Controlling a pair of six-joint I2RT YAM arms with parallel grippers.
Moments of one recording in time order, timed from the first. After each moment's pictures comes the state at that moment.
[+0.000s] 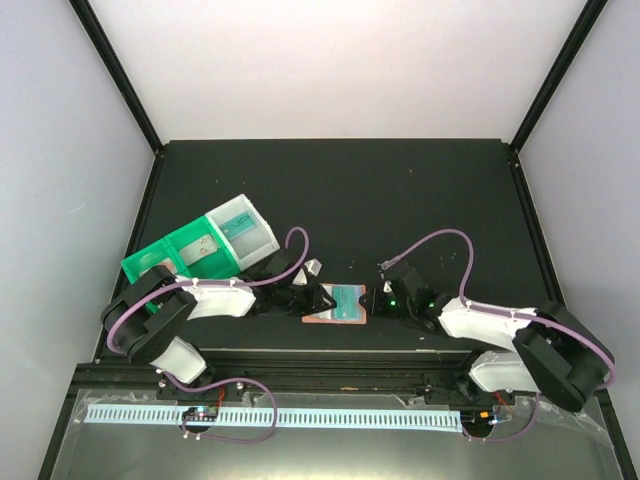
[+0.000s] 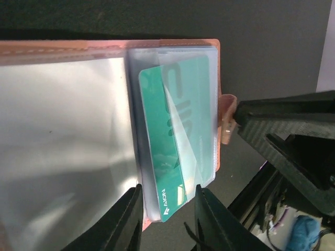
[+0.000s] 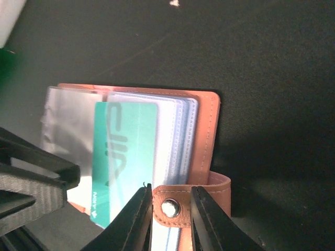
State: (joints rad) left arm -0.76 1.53 0.54 0.15 0.50 -0.92; right arm 0.76 1.28 0.38 0.07 -0.17 0.83
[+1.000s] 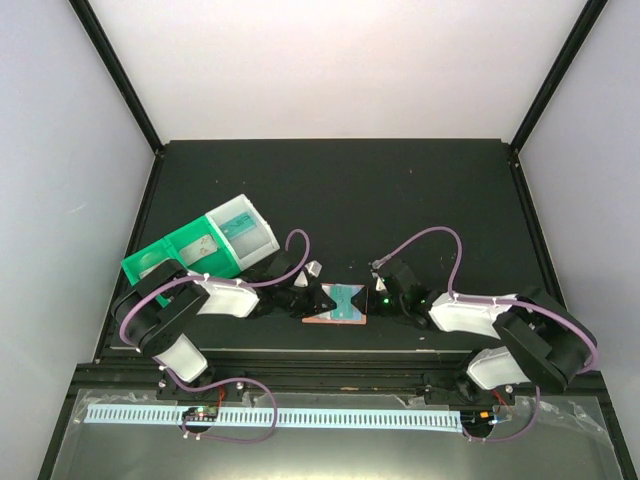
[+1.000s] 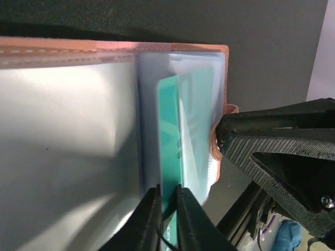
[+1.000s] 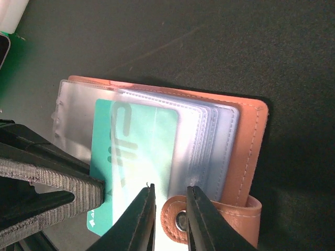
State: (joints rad) left arm -0.75 1.60 0.52 0.28 0.52 -1.00; right arm 0.76 1.38 0.41 0.15 -0.24 0.81
